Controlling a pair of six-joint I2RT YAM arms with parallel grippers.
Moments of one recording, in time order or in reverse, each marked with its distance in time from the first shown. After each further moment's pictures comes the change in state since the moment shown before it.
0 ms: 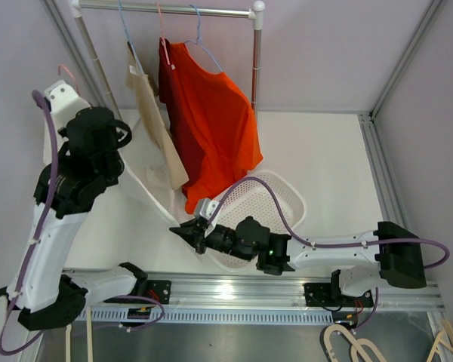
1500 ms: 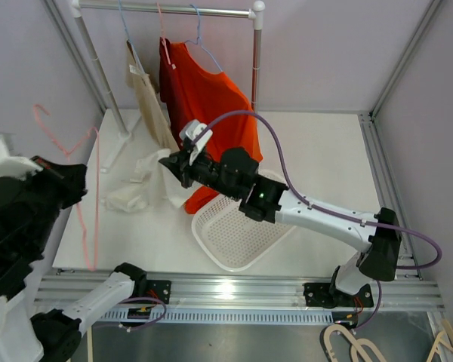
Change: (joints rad) left arm 0.143 -0.238 0.230 -0.365 0.600 -0.039; right arm -0.253 0.148 0.534 -0.384 -0.097 0.011
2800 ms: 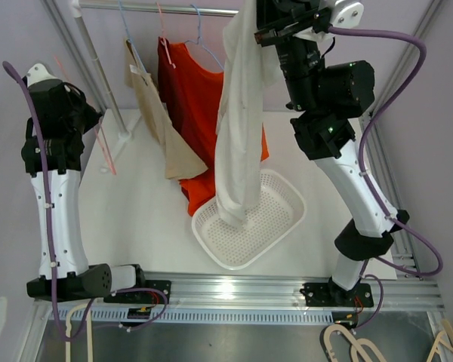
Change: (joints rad) left arm 0.510 0.420 -0.181 0.463 0.270 0.082; right arm -0.311 0.211 1.051 0.001 0.084 -0.343
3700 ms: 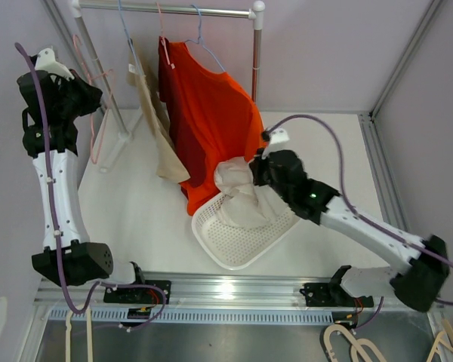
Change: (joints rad) left arm 0.149 0.107 -0.067 0.308 0.452 0.213; right arm -0.004 -0.633 -1.437 -0.352 0.238 0.588
